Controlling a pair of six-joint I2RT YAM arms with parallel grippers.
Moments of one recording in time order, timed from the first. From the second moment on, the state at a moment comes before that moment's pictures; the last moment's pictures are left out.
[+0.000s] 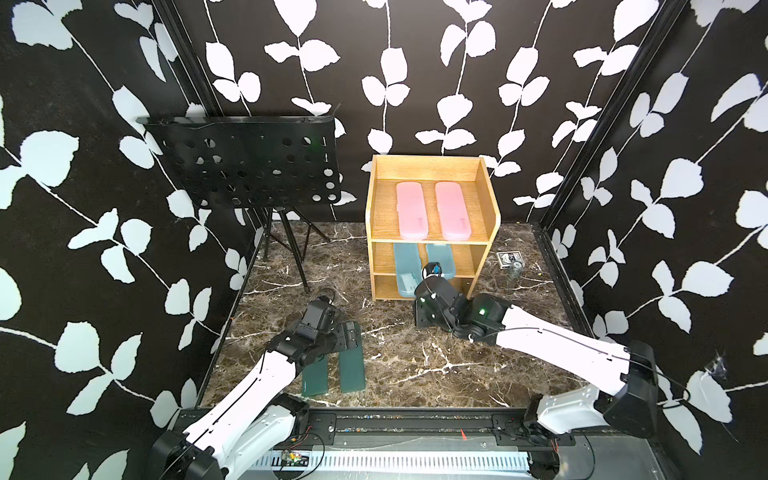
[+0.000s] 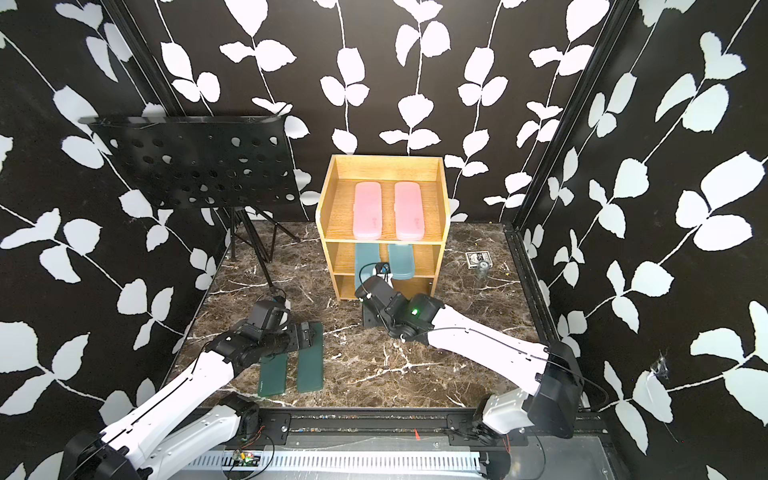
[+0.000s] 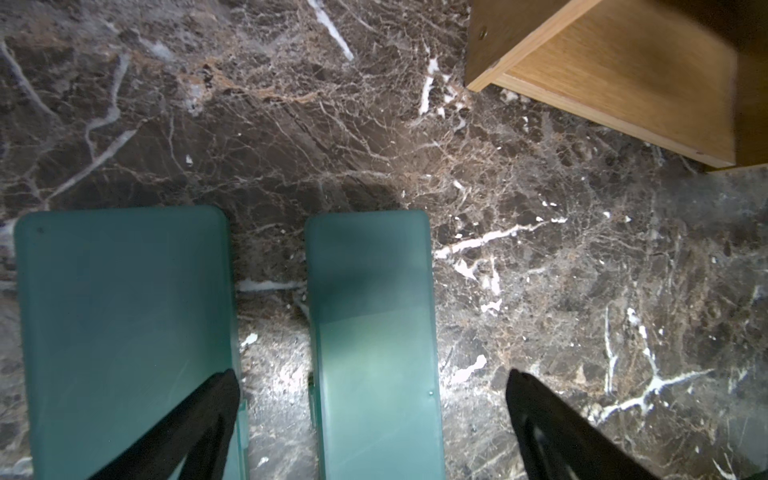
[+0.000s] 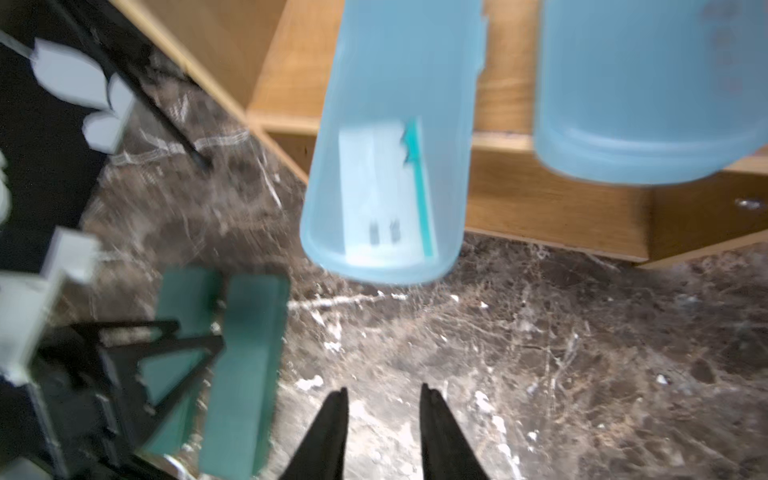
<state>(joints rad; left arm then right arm) -0.46 0.87 0.53 -0.62 0.06 -0.59 1.02 1.41 1.20 -0.68 0.28 0.74</state>
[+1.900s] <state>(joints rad) -0.84 1.24 0.52 -0.39 -0.05 -0.76 1.01 1.22 0.79 -0.49 0.25 0.72</state>
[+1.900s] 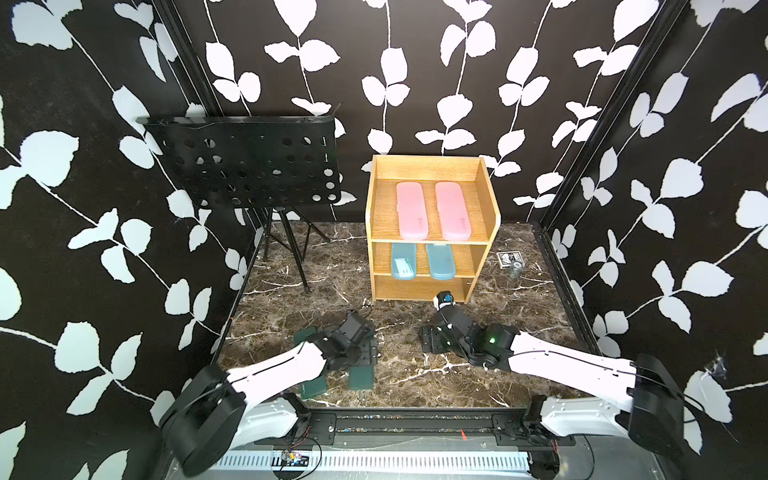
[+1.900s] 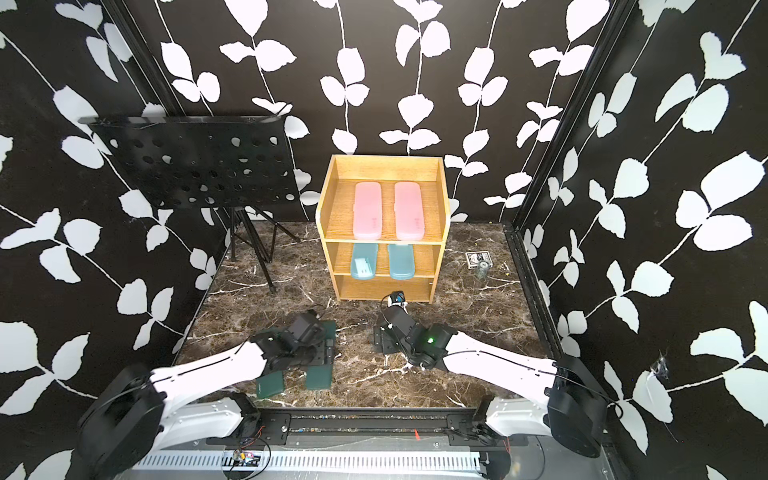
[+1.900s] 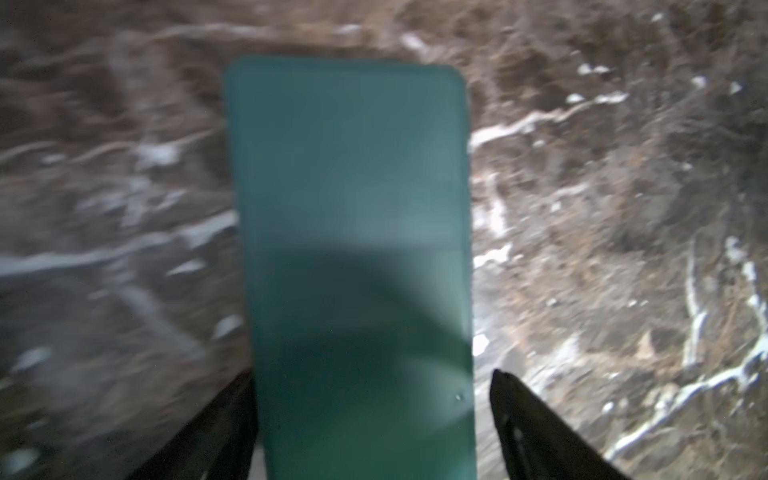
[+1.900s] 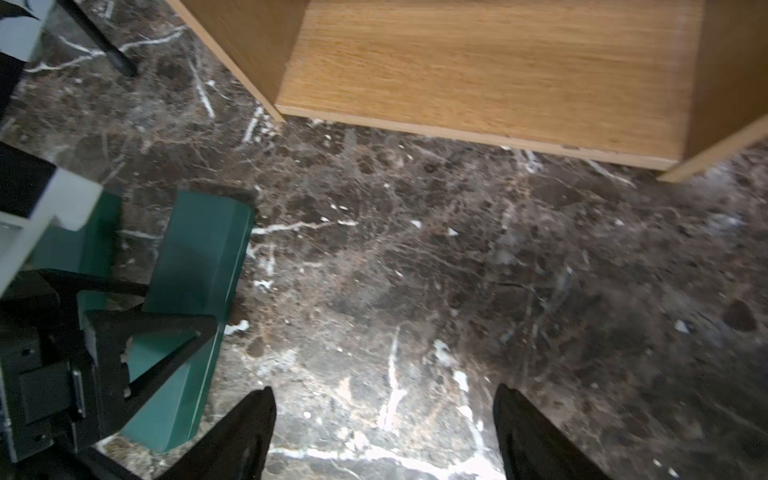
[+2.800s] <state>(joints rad) -0.75 1.09 0.70 -0.92 -0.43 -0.83 1.14 1.43 0.78 -0.45 0.37 0.95</state>
